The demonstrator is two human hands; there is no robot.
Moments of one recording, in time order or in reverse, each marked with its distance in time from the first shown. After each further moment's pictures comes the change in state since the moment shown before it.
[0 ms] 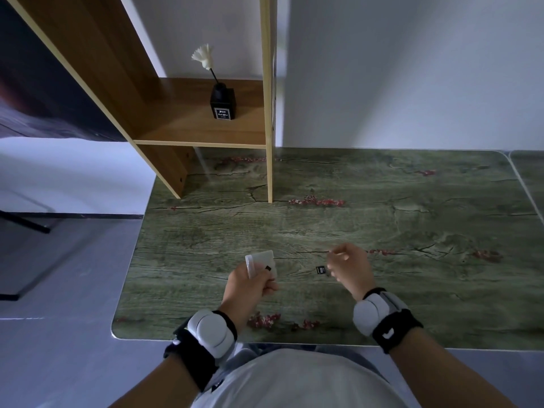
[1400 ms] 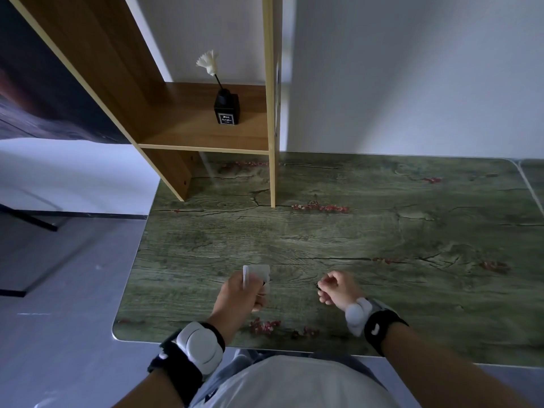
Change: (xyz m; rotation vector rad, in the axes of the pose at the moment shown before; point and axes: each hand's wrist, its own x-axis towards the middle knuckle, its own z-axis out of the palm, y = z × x) left_hand -0.016 0.008 -0.011 0.102 -0.045 0.038; right_hand 0.027 0.061 0.029 -0.172 -0.254 0.042
